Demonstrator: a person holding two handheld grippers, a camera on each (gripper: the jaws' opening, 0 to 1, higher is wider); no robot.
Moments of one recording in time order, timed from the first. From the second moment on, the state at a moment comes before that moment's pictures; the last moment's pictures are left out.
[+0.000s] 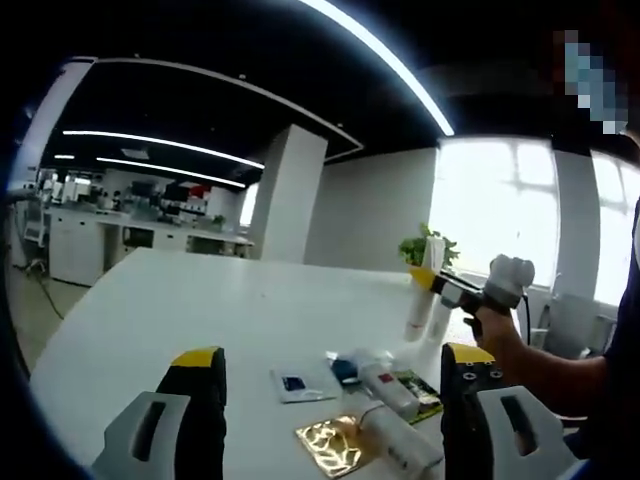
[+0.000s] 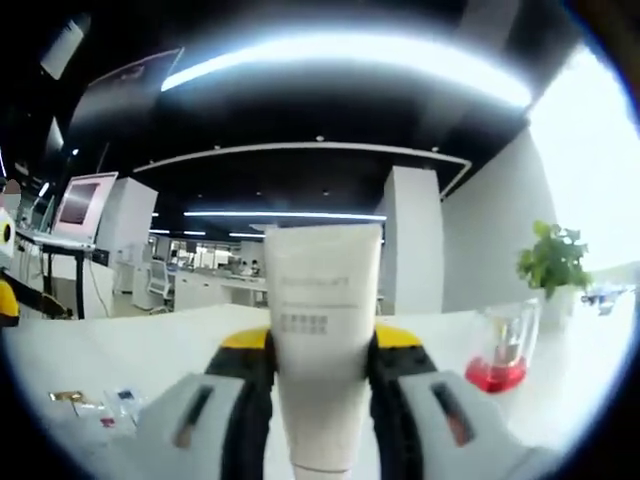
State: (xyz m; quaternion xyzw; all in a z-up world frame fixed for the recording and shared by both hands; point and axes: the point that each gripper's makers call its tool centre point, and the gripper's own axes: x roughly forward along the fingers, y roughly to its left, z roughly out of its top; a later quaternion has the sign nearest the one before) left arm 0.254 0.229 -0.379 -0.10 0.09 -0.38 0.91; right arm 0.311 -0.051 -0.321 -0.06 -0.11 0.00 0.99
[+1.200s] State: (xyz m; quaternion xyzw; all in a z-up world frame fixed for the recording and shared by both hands) left arm 0.257 0.210 -0.385 -0.10 0.10 -0.39 0.91; right arm 0.305 -0.077 -0.334 -0.04 -0.10 0.02 0.99
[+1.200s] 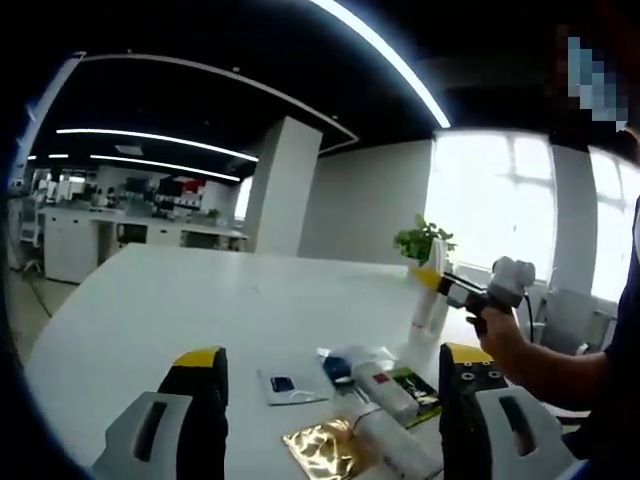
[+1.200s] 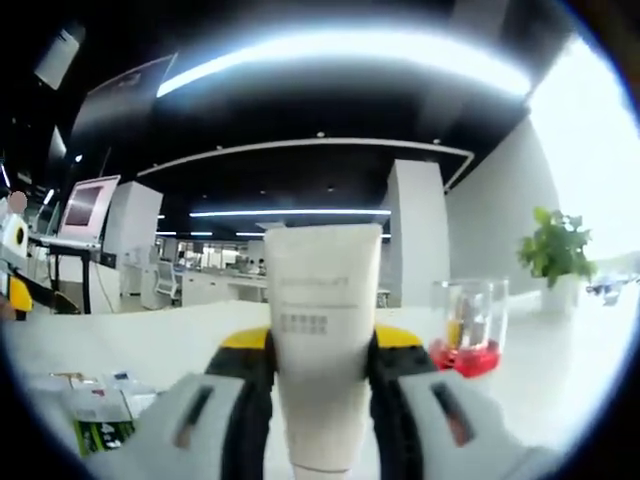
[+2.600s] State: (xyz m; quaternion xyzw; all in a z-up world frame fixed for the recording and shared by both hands) left arm 0.261 0.207 -0.396 -0.10 0.12 -0.39 0.91; right arm 0.303 -0.081 -0.339 -0.04 -0.10 0.03 0.99
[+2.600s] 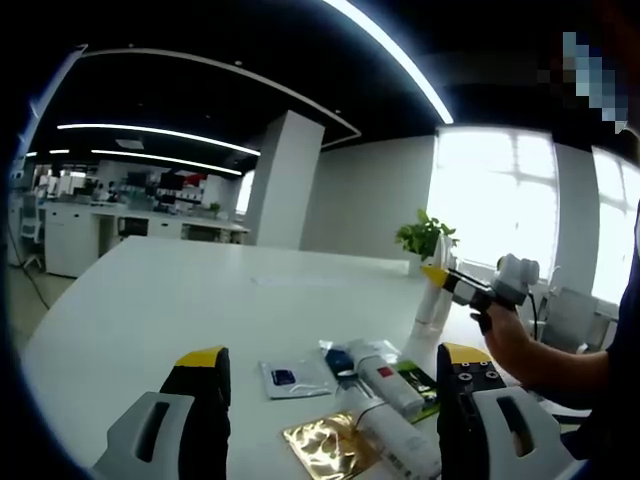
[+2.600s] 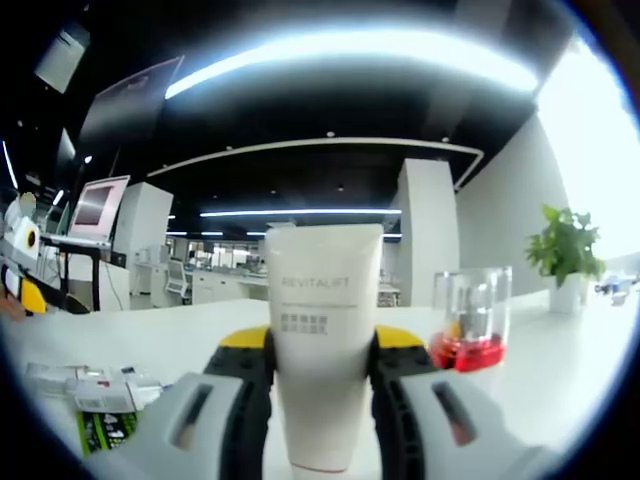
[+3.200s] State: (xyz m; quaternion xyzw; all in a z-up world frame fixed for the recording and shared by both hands) left arm 0.261 0.207 -0.396 -0.10 0.11 -0.39 0.91; right arm 0.301 -0.084 -0.340 -0.04 -0.10 0.03 0.99
